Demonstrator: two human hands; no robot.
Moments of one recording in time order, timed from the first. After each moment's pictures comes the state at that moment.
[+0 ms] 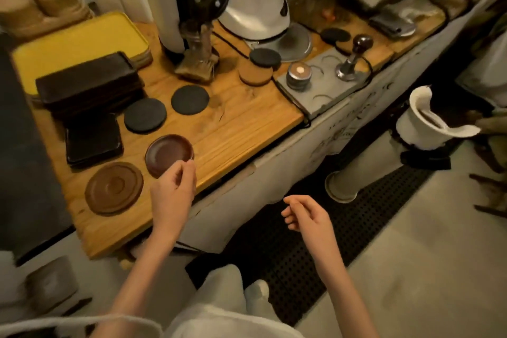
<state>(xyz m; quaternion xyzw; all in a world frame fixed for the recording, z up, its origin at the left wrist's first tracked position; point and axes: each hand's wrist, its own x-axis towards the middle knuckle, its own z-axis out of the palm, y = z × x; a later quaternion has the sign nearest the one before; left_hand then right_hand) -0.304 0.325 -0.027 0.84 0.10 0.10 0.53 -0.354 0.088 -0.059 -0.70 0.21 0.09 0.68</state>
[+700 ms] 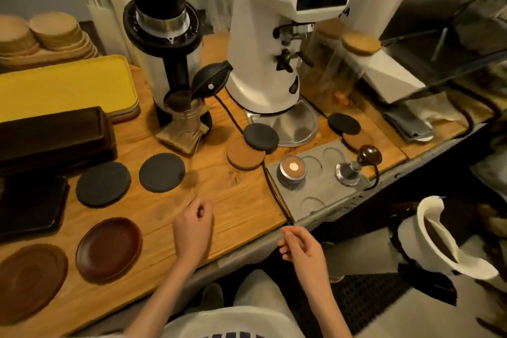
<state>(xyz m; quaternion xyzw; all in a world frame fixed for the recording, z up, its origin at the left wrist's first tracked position) -0.129 0.226 -0.090 0.86 0.23 0.14 0.42 -0.147 0.008 -0.067 -0.73 0.16 0.14 0.64</state>
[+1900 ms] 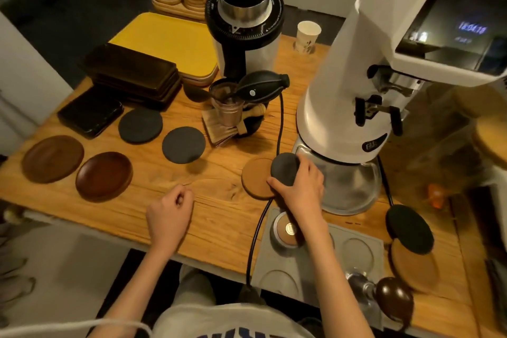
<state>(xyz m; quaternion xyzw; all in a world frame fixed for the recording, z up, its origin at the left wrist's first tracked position) -0.099 0.175 -0.095 0.80 0.49 0.27 0.20 0.122 0.049 -0.062 -0.92 -0.25 0.16 0.26</state>
